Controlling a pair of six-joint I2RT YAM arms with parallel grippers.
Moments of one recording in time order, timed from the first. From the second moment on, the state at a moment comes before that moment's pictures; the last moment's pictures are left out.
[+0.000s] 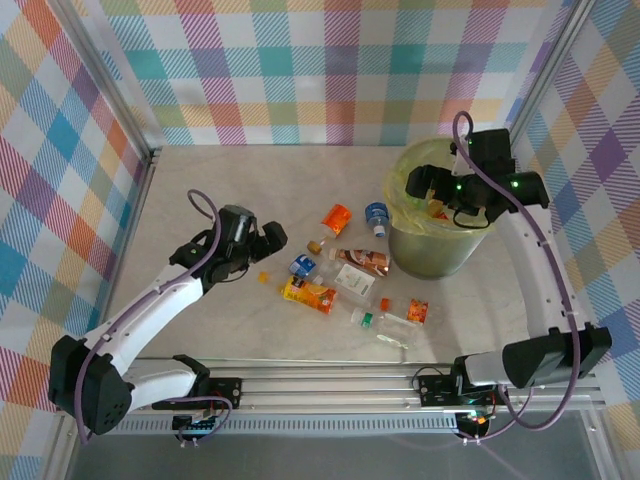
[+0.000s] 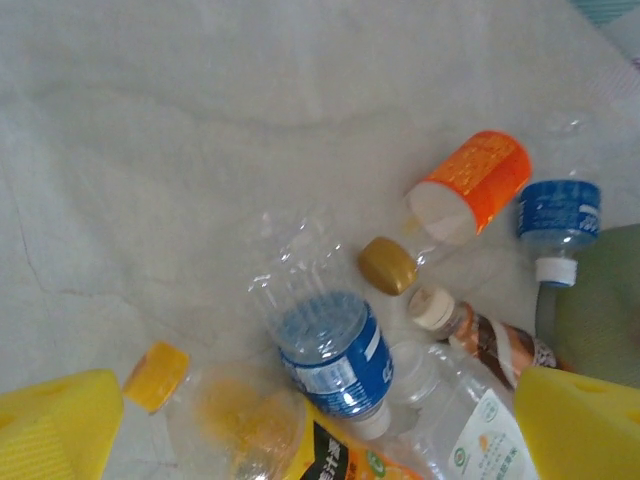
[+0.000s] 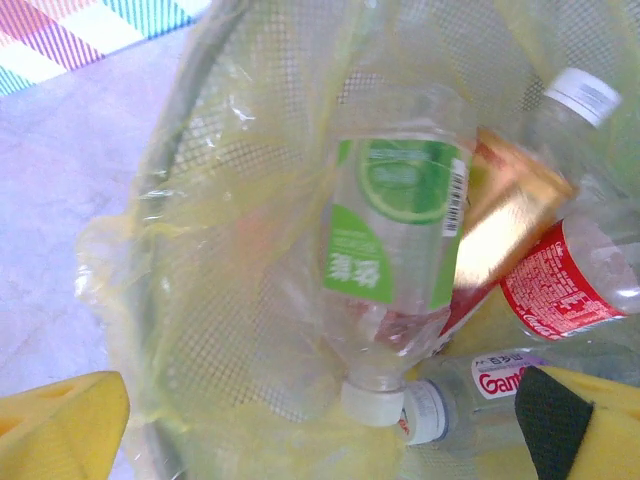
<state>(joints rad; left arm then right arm) -0.50 1.17 0.91 -0.56 -0.08 -0.88 0.15 1.36 1.58 -1.05 -0.21 0.36</state>
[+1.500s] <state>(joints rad) -0.46 1.66 1.08 -0.39 0.02 -0.98 0.15 0.96 1.28 -0.94 -0.19 0.46</state>
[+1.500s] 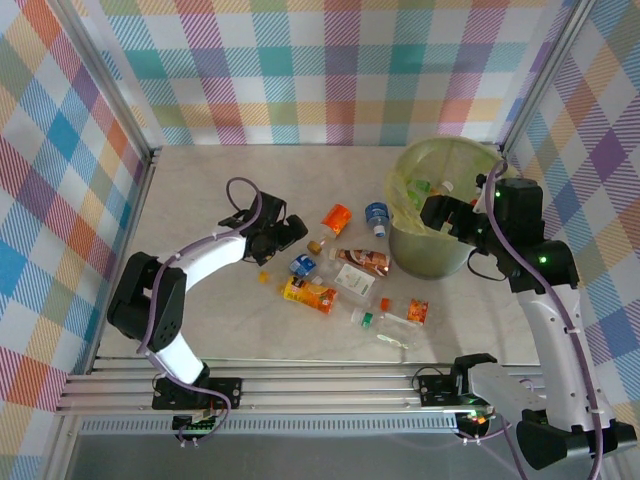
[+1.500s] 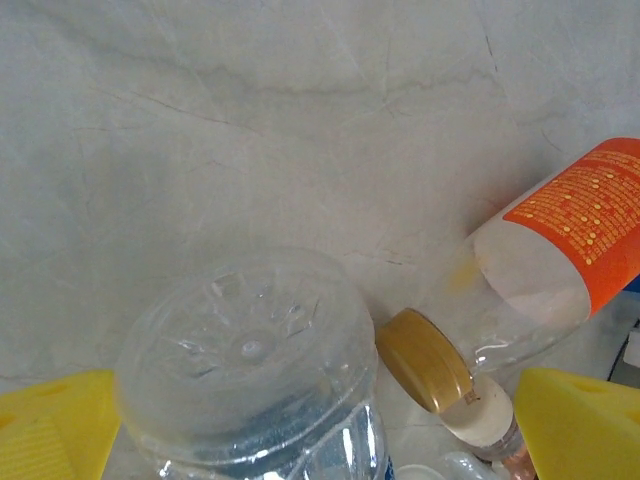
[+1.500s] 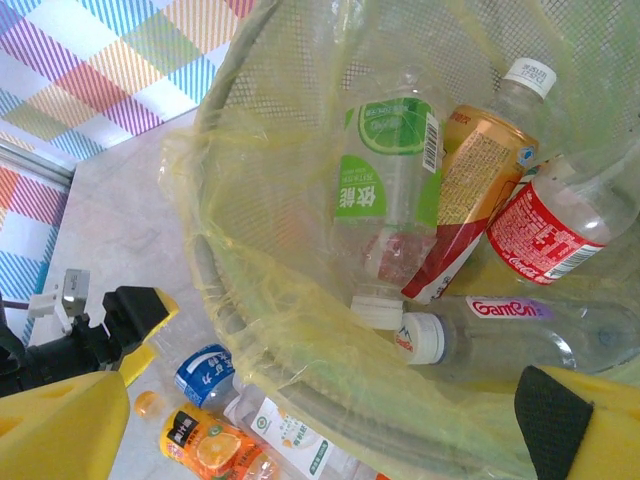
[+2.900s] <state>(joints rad) -0.45 1.72 1.16 -0.43 0.00 -0.97 0.15 0.98 1.27 -0.87 -0.22 0.50</state>
